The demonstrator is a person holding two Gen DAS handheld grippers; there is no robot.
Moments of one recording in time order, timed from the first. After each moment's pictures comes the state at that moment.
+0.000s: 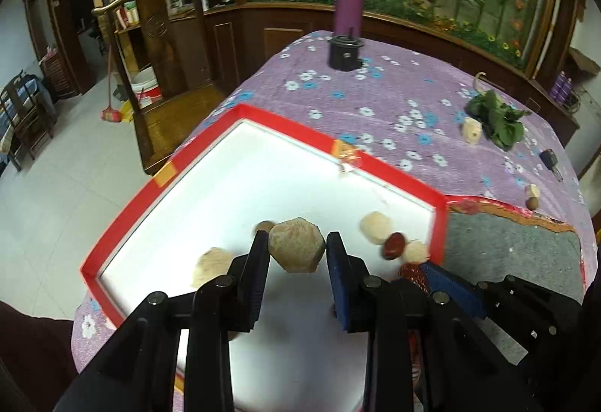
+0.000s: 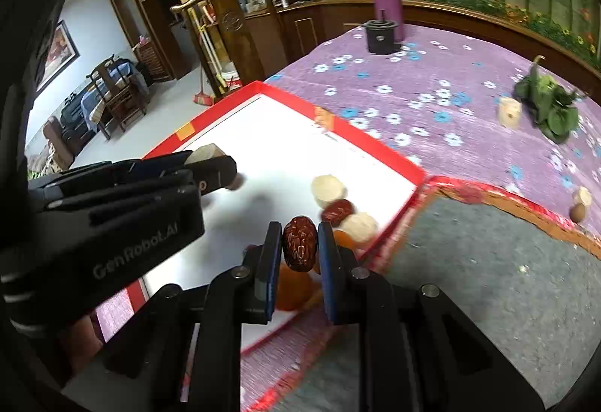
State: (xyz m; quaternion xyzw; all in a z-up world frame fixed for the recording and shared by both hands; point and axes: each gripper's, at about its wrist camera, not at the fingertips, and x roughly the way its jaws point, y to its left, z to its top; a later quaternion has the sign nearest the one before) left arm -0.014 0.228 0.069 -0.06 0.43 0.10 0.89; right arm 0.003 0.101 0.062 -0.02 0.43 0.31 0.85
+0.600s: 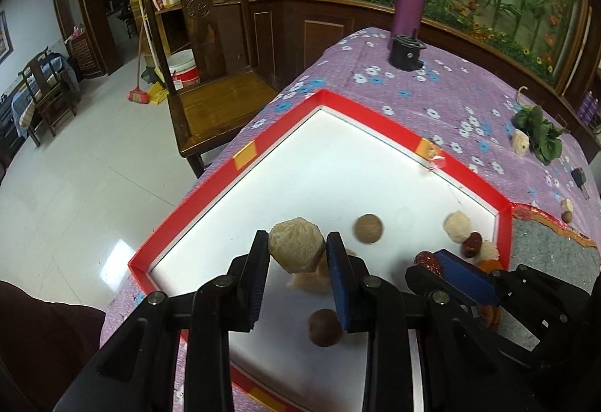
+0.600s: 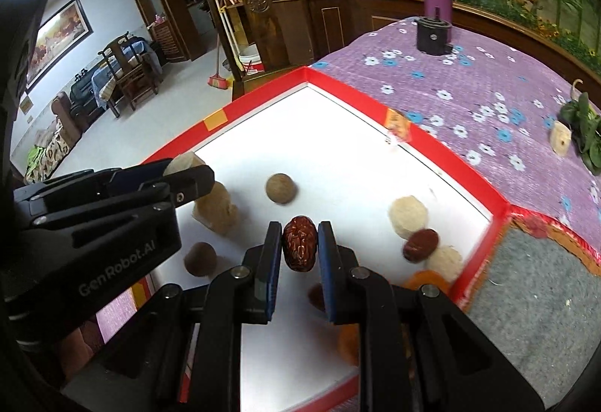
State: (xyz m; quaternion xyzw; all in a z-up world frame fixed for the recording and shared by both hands) left arm -0.025 0.292 0.055 -0.08 0.44 0.15 0.88; right arm 0.003 0.167 0.054 -0.05 0.43 0.33 0.84
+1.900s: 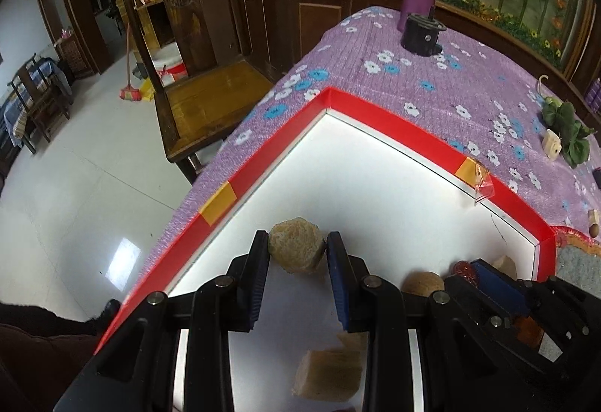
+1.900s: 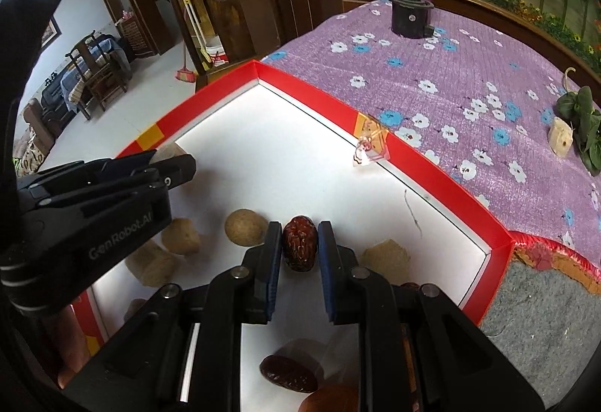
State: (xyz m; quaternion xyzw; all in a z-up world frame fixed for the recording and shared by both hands) left arm 0.040 0.314 0.026 -0.07 0.47 0.14 0.87; right arm 0.051 0.182 0.034 -0.06 0.47 0.27 0.84
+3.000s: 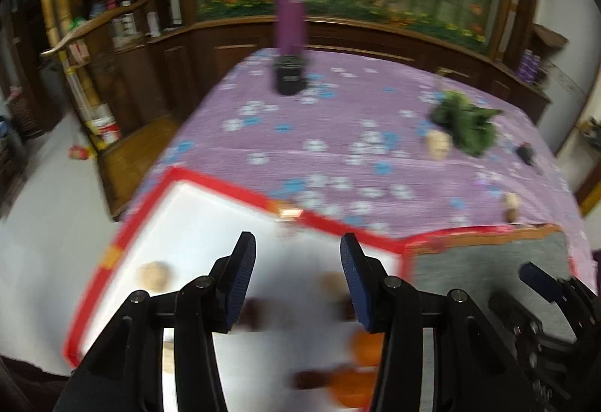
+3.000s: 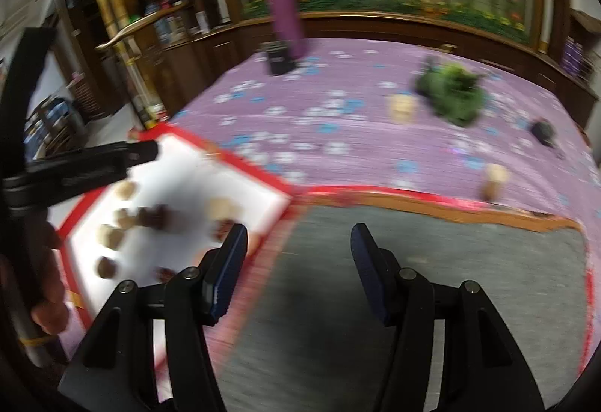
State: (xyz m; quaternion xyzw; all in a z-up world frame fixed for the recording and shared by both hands) left arm 0.047 0.185 0.088 -0.02 0.42 0.00 0.91; right arm 0.014 0.014 0.082 0.01 0.41 0.15 0.90
